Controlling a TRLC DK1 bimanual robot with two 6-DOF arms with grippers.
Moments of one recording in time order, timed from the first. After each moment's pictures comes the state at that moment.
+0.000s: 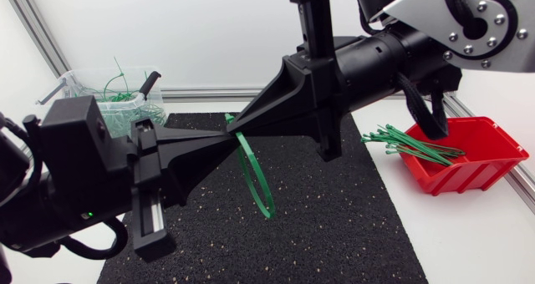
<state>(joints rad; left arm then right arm) -0.71 0.87 0.48 0.43 0.43 -0.13 0.57 1.45 1.28 -0.59 -1.21 1.00</state>
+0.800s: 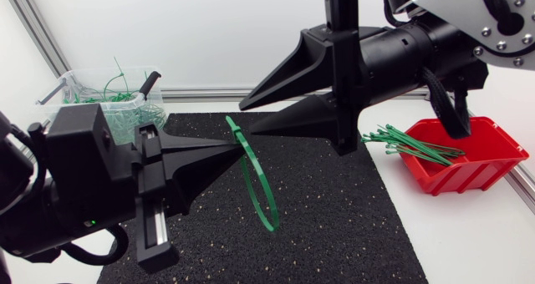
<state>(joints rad) -0.73 0.86 0.47 0.40 0.42 -0.10 0.52 1.38 1.25 -0.59 -1.19 1.00</state>
